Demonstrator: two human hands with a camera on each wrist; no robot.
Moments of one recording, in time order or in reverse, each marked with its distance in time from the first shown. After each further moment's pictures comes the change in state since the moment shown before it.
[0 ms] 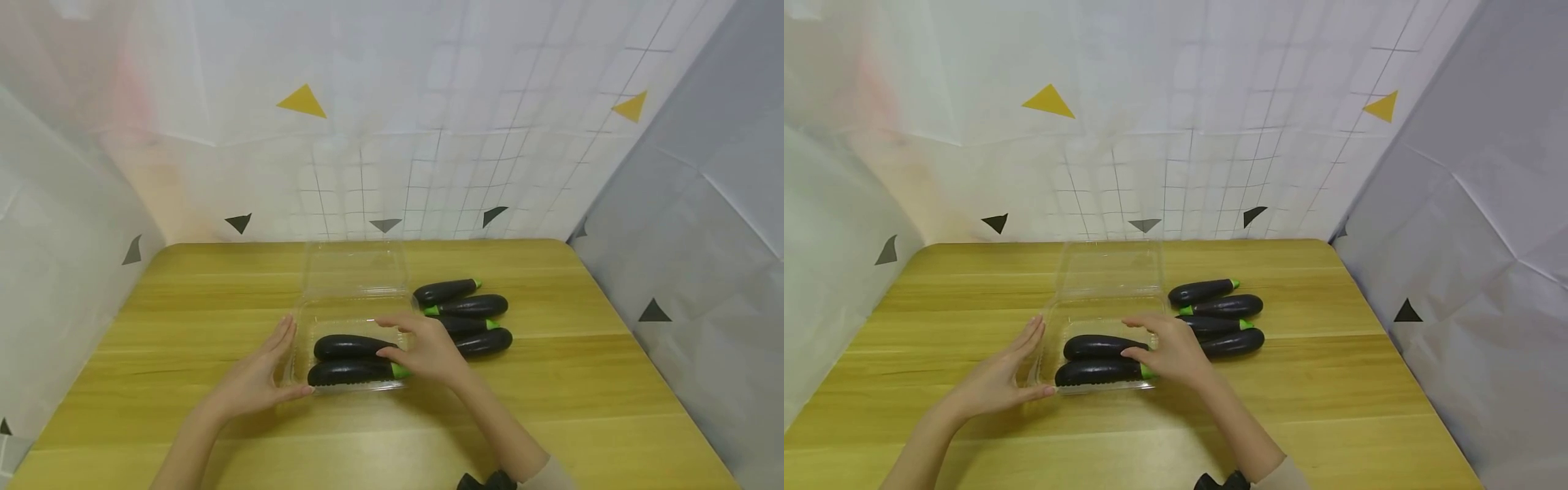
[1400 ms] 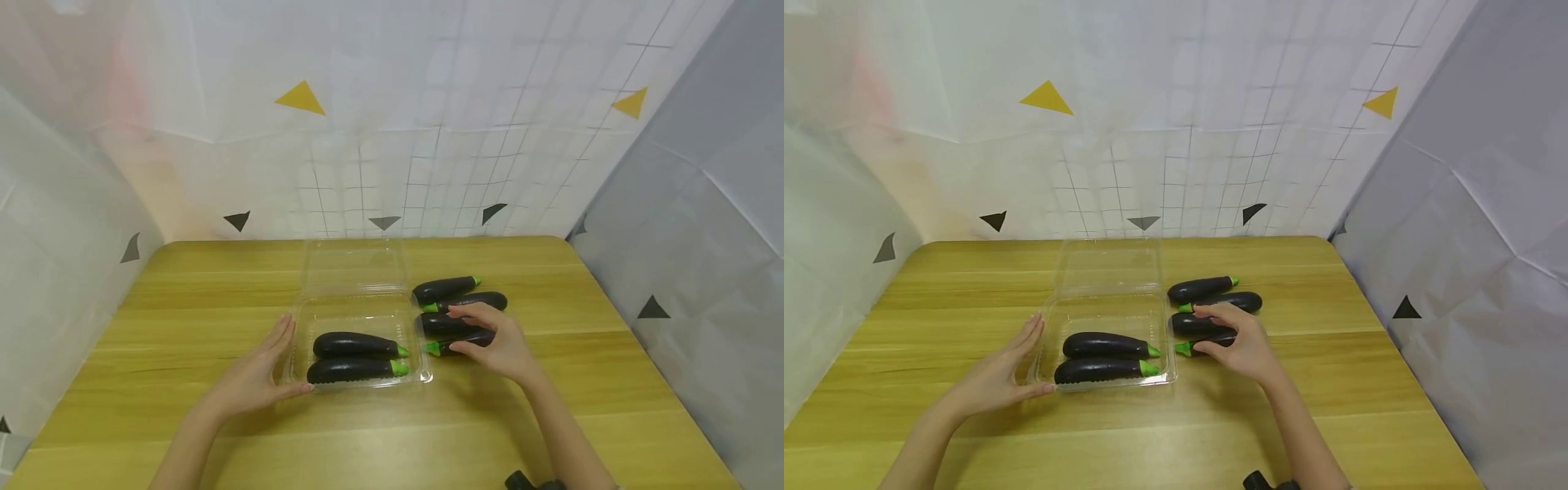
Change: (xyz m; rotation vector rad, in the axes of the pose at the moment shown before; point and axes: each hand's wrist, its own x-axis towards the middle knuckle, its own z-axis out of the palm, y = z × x) left_hand 0.000 0.001 -0.002 -0.008 -0.011 -0.004; right_hand -0.046 0.008 -0.088 0.153 0.112 0.051
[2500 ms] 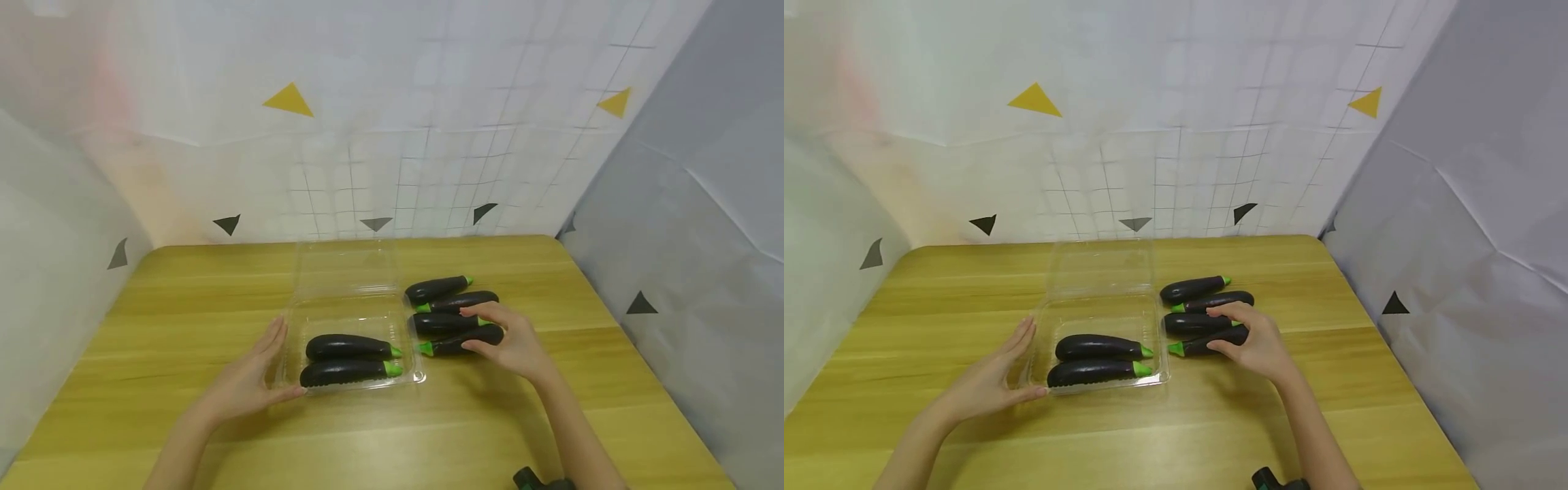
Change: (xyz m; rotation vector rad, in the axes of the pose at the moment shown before) left_hand 0.000 -0.001 0.003 -0.019 -0.002 0.008; right_hand -0.013 0.003 -0.025 -0.192 -0.010 0.066
